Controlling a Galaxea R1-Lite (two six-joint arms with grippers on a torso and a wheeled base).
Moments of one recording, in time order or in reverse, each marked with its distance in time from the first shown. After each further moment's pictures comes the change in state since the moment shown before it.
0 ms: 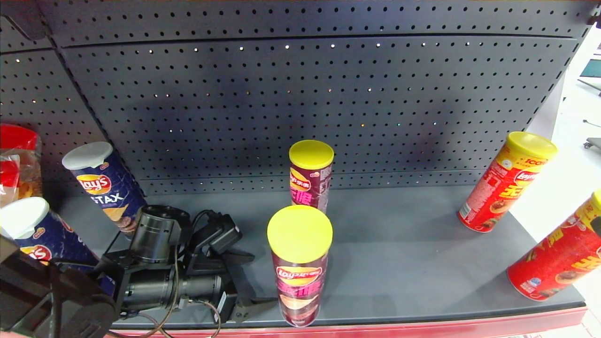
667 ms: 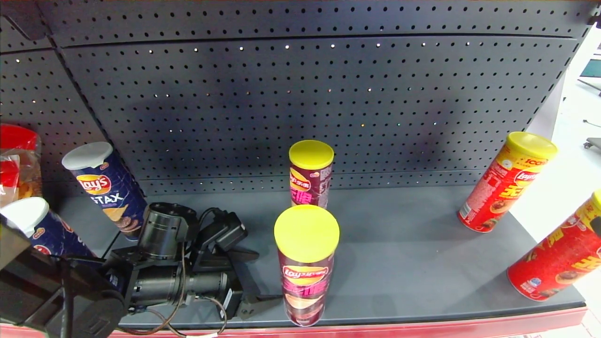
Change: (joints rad) left arm -0.014 0.021 -0.028 0.000 0.000 0.000; right arm 0.000 0.001 0.000 0.000 -0.001 0.000
